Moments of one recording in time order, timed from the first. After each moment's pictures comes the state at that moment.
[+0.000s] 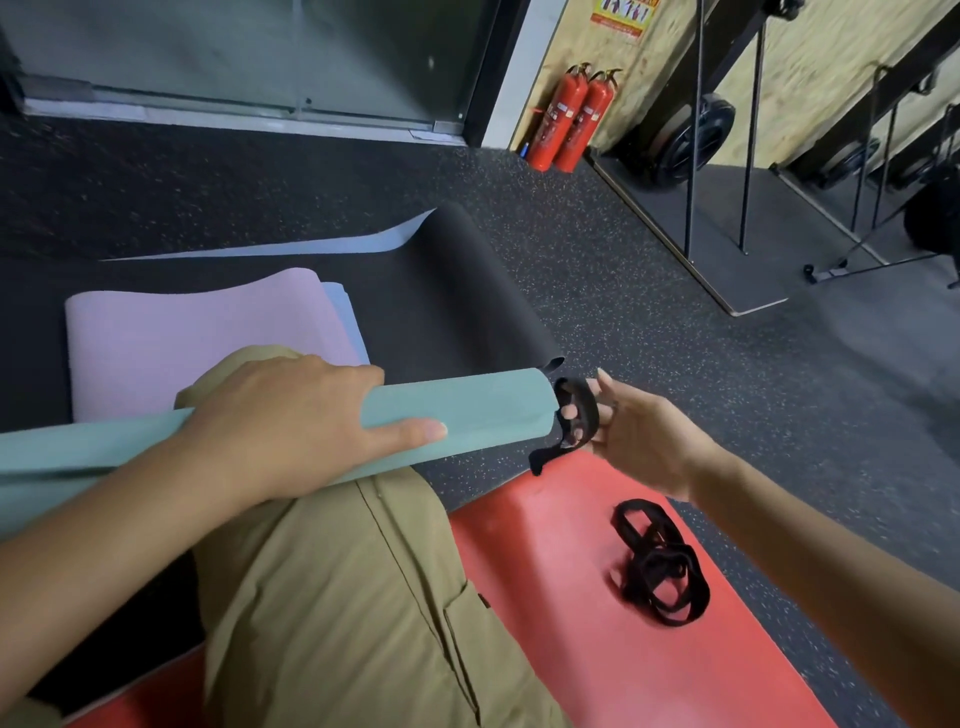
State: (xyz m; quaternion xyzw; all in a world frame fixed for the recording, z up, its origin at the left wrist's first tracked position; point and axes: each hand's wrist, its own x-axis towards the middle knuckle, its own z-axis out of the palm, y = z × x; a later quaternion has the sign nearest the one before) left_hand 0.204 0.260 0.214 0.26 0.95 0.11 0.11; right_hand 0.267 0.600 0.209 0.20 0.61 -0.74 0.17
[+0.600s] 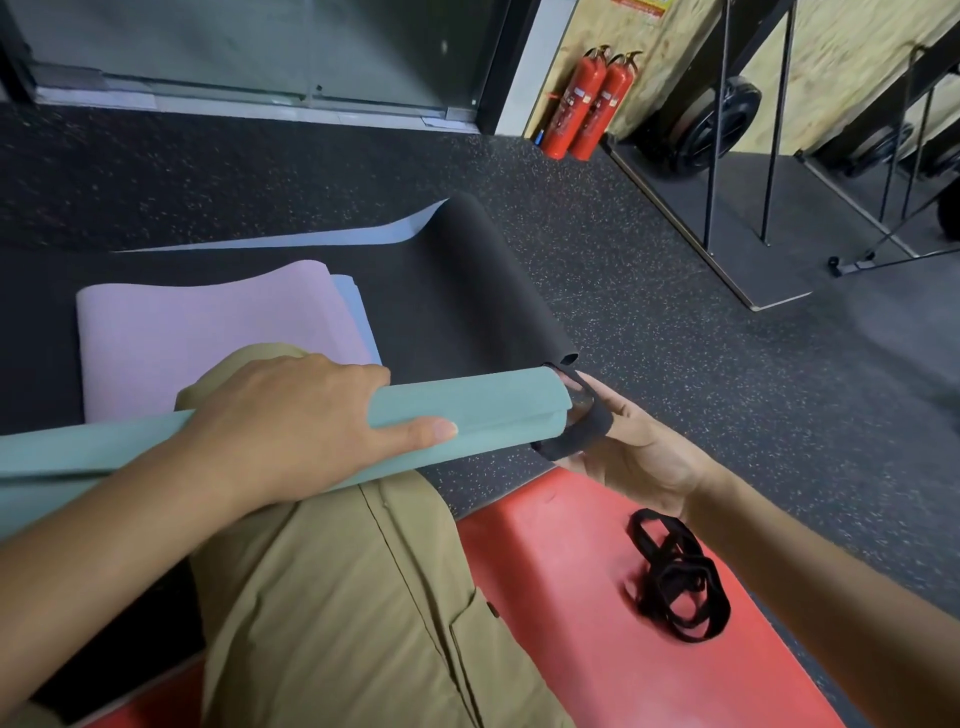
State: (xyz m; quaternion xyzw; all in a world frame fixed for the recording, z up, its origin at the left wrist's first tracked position) left_hand 0.193 0.264 0.213 0.26 0.95 0.12 0.13; right_hand 0.256 0.589 0.186 0.06 0.53 -0.81 0.26
